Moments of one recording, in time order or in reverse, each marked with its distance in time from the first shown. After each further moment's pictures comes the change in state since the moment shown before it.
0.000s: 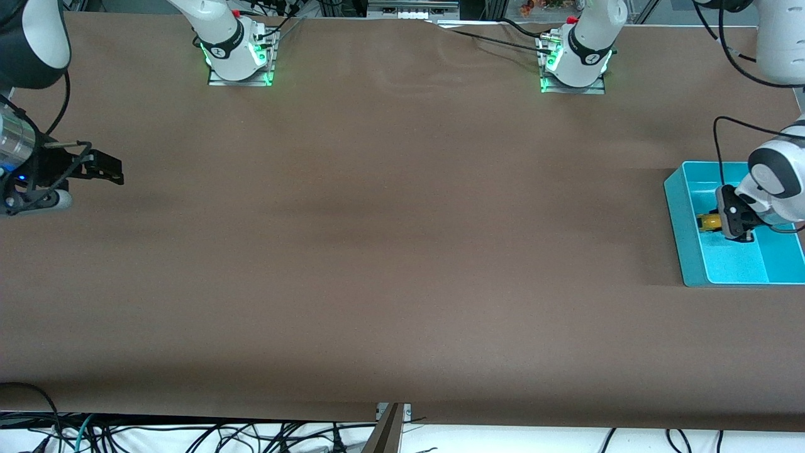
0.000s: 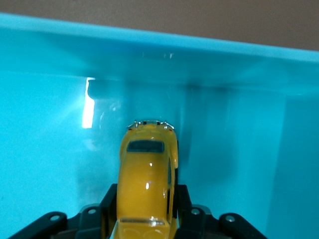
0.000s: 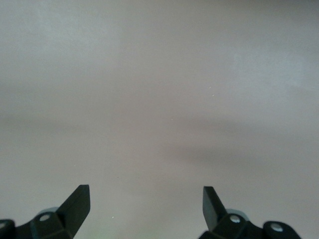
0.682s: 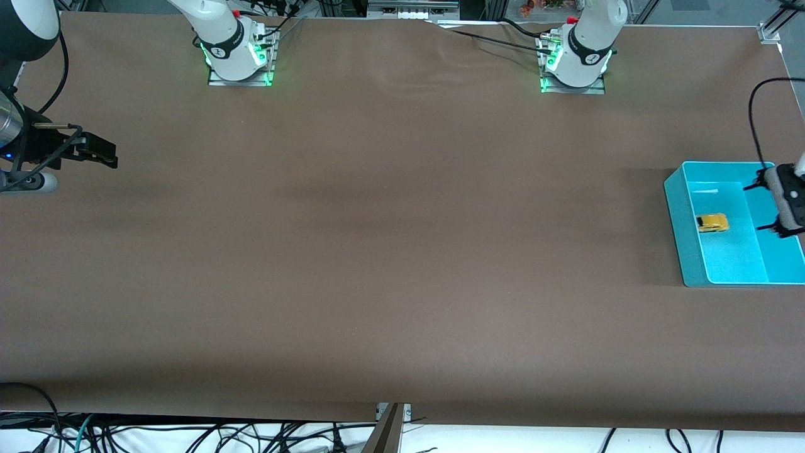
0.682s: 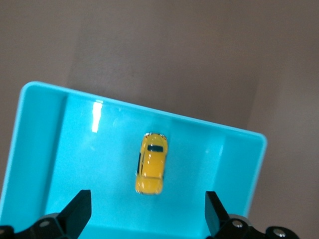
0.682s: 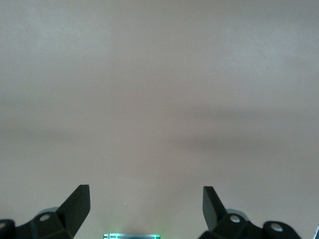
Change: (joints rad) left arm 0.001 -0.285 -0.022 0.165 0.110 -0.452 -0.328; right arm 0.002 -0.034 0.002 -0.008 -0.003 -0.081 0.115
